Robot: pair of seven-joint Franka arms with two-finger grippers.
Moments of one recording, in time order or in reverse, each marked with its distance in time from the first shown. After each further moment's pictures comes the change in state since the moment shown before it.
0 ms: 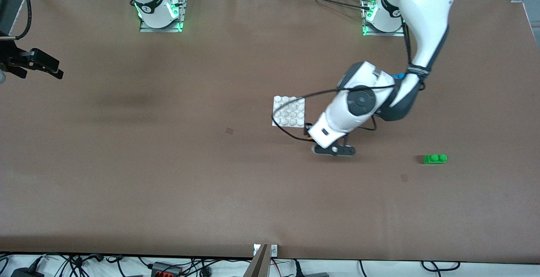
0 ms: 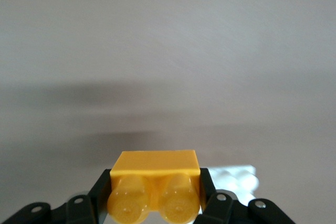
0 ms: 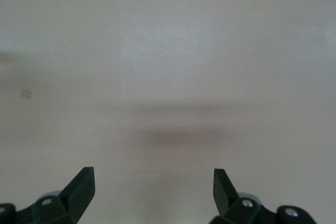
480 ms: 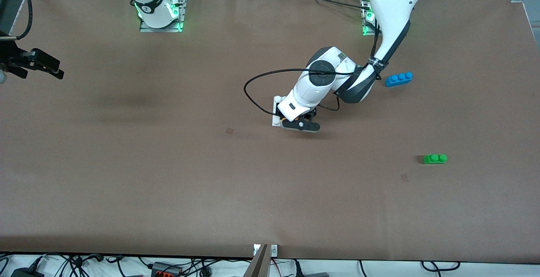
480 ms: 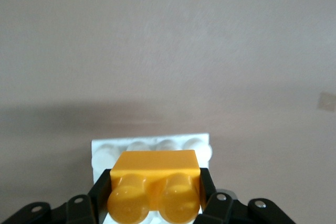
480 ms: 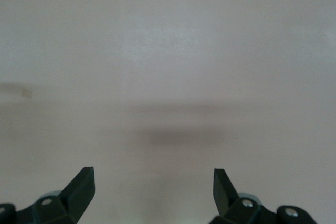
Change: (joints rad) left arm -0.082 -0.017 -0.012 -0.250 0.000 0.314 -0.110; right arm 0.005 0.000 0.004 0.000 0.000 0.000 0.000
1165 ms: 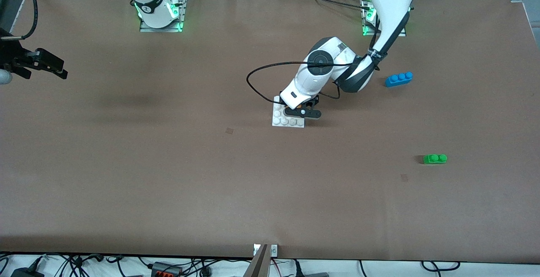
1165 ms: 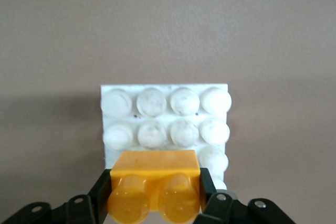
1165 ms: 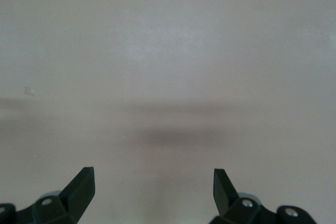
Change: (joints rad) left arm -0.010 -0.060 -0.027 -0.100 0.000 -0.032 -0.069; right arm 0.008 0.000 0.002 0.000 0.000 0.000 0.000
